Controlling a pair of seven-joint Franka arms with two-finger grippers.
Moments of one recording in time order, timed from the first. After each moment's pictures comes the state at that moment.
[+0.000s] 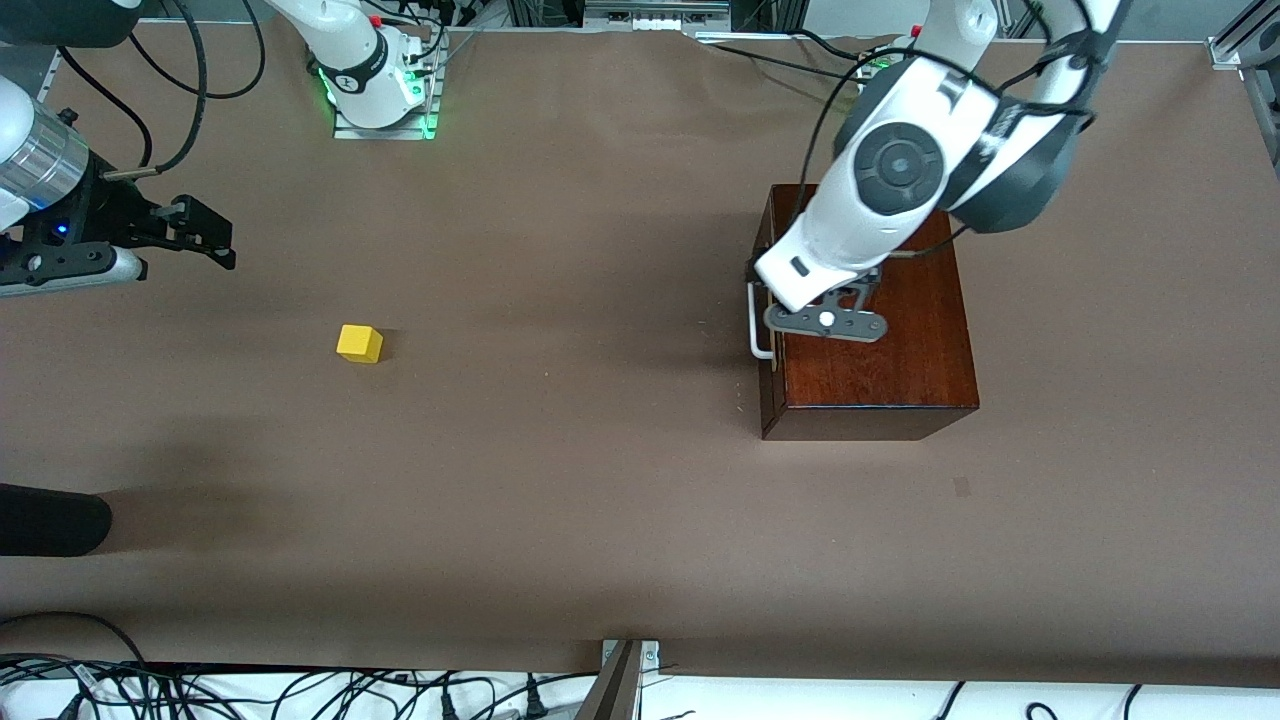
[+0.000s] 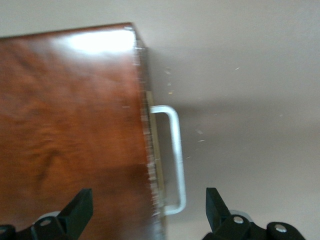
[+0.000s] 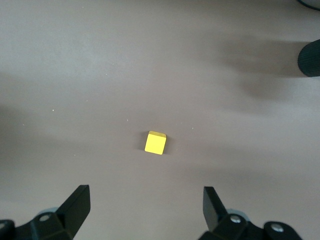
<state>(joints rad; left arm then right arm) -0.24 0.34 -0.36 -1.62 0.01 1.81 -0.52 0.08 0.04 0.01 -1.61 0.00 1.66 -0.05</state>
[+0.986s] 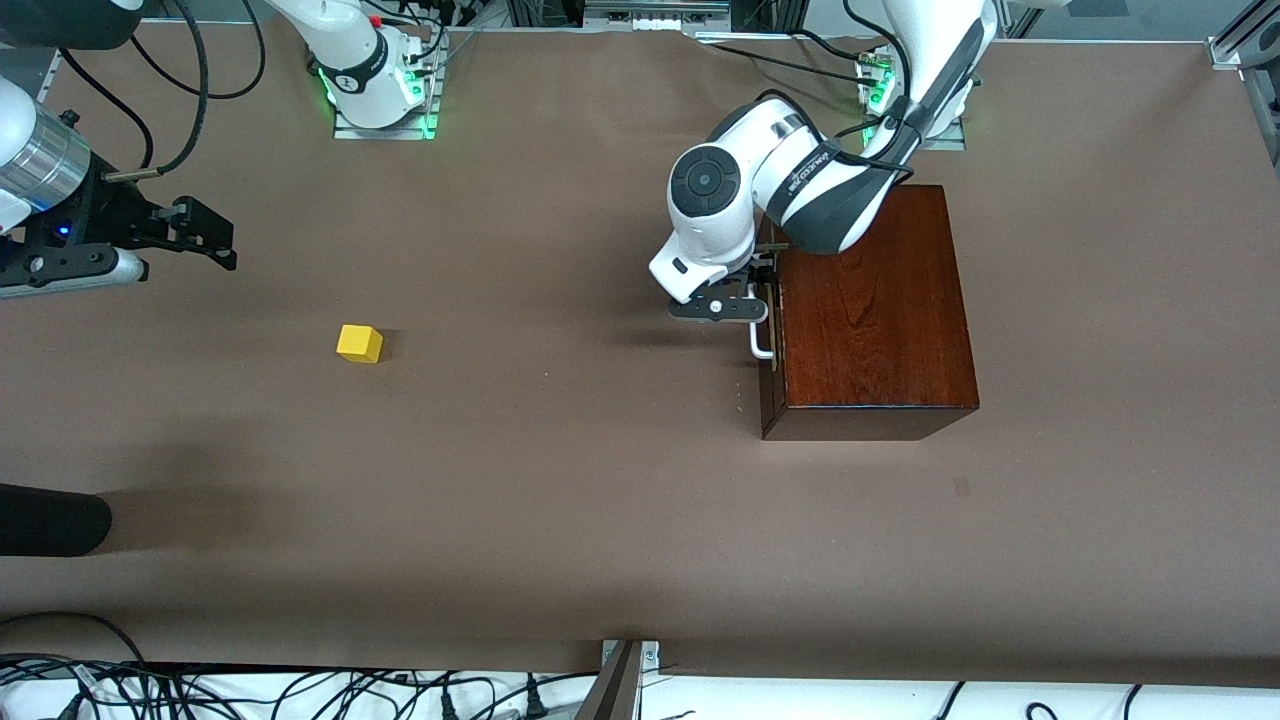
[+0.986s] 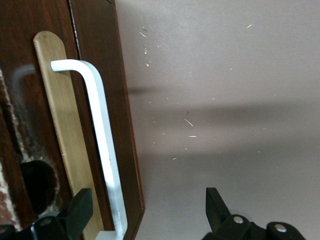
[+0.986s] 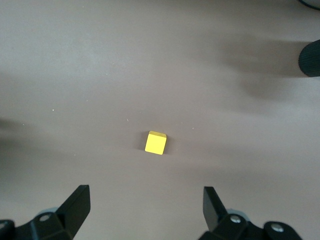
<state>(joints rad) -0.41 0.47 -0.36 -1.68 0.19 1.89 -0.76 0.08 0.04 0.01 -1.61 0.00 1.66 -0.05</state>
